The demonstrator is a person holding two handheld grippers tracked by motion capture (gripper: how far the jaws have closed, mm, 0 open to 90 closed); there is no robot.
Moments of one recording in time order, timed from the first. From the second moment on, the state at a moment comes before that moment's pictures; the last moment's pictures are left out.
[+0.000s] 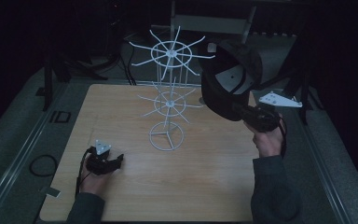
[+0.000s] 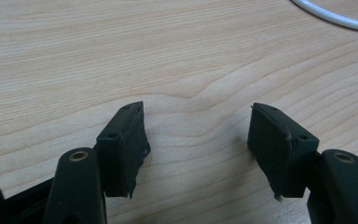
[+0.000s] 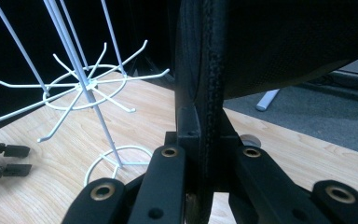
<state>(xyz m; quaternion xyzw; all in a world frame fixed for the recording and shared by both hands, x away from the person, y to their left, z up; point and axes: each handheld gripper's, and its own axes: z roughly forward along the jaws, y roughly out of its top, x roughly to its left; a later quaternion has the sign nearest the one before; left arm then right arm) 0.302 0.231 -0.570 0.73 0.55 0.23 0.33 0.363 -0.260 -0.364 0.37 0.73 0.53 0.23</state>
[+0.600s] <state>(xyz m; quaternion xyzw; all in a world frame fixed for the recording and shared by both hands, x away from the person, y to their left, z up) 0.302 0.230 -0.570 0.73 0.55 0.23 0.33 0.367 -0.260 -0.357 0.37 0.72 0.53 0.24</state>
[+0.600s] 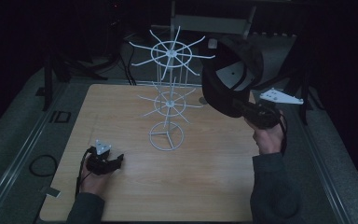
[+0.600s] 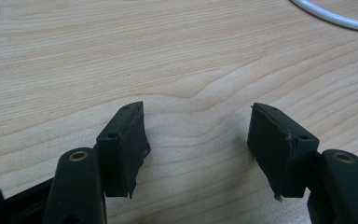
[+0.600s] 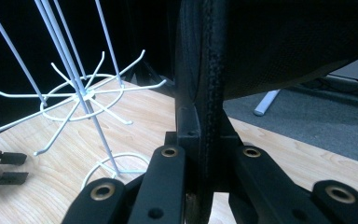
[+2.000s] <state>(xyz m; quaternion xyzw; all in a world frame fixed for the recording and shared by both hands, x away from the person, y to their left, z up) 0.302 0.230 -0.570 0.74 0.54 0.23 0.33 0.371 -0.232 -0.339 0.34 0.74 0.51 0.28</state>
